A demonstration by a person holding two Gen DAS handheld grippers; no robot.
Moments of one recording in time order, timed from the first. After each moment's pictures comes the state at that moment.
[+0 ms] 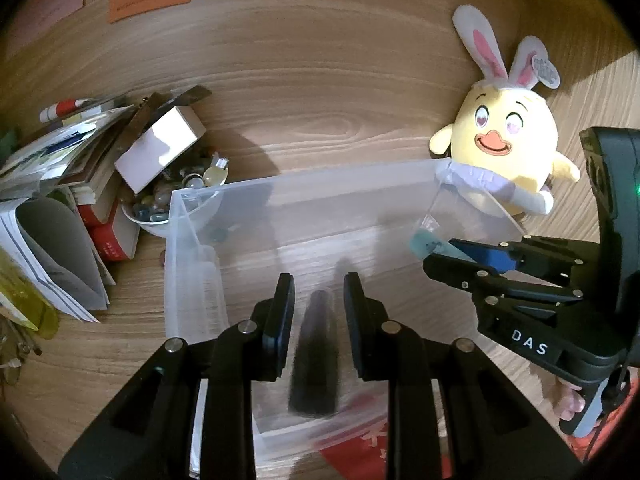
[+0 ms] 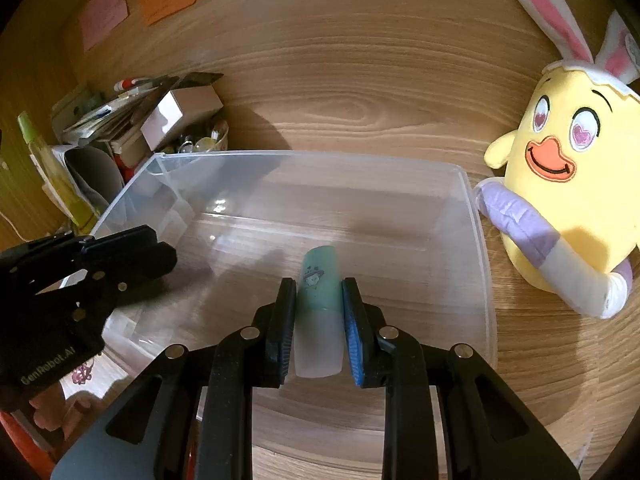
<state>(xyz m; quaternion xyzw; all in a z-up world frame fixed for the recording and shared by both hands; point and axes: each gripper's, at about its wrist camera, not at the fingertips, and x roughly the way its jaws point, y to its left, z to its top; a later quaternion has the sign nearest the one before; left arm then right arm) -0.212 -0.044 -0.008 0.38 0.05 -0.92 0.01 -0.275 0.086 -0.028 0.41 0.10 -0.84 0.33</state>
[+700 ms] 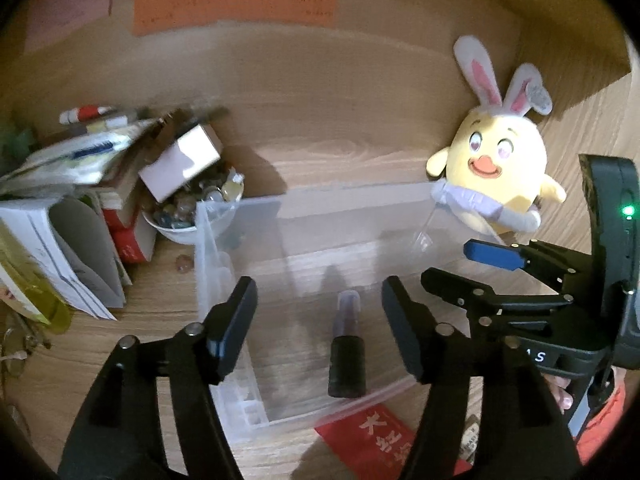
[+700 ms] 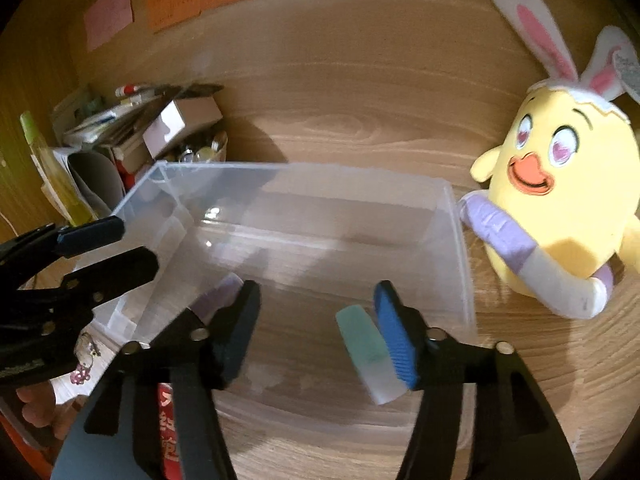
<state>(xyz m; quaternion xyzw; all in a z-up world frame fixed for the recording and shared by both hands) -0.192 -0.057 0.016 0.35 0.07 -0.93 0.01 -0.265 0.090 -0.013 0.39 0.11 -0.86 0.32</state>
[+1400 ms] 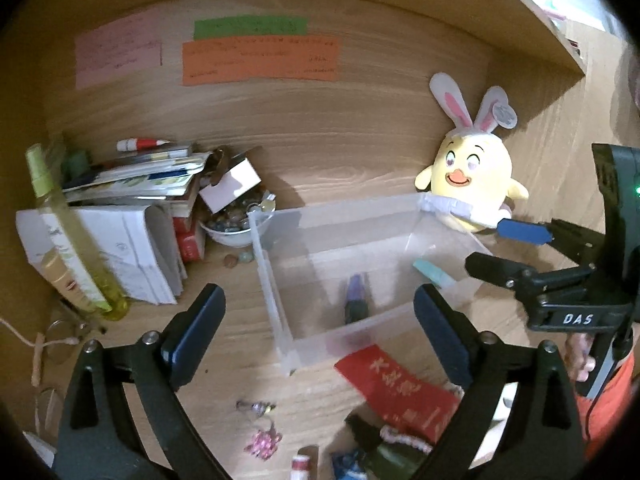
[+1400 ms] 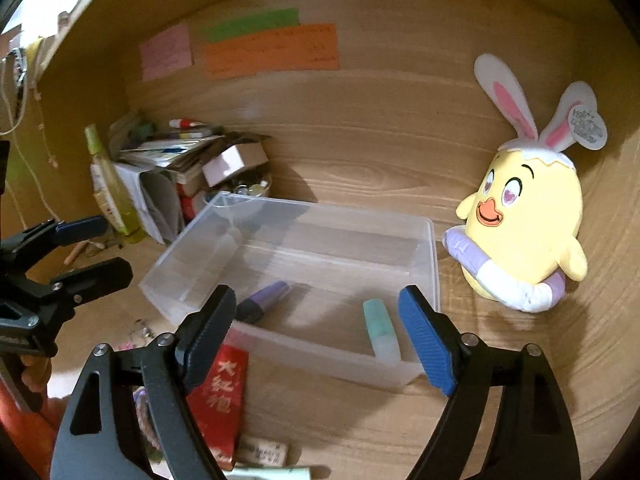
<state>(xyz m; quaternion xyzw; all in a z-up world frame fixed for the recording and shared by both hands) -0.104 -0.063 0.051 0.31 0.05 -0.95 0.02 -0.199 0.123 0.038 0.32 0.11 -0.87 0.35</state>
